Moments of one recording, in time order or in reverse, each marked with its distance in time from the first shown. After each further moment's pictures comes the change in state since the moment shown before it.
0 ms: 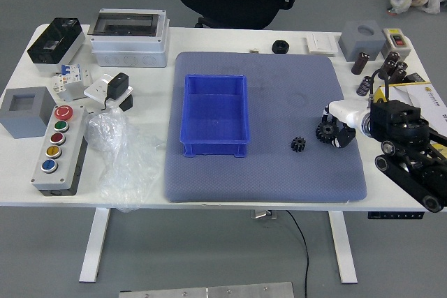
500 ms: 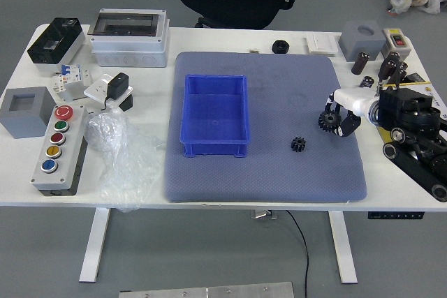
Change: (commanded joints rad) left arm 0.003 0.008 -0.013 0.000 0.002 -0.001 0.002; right arm 0.036 -0.038 0.020 0.019 0.076 0.010 0.002
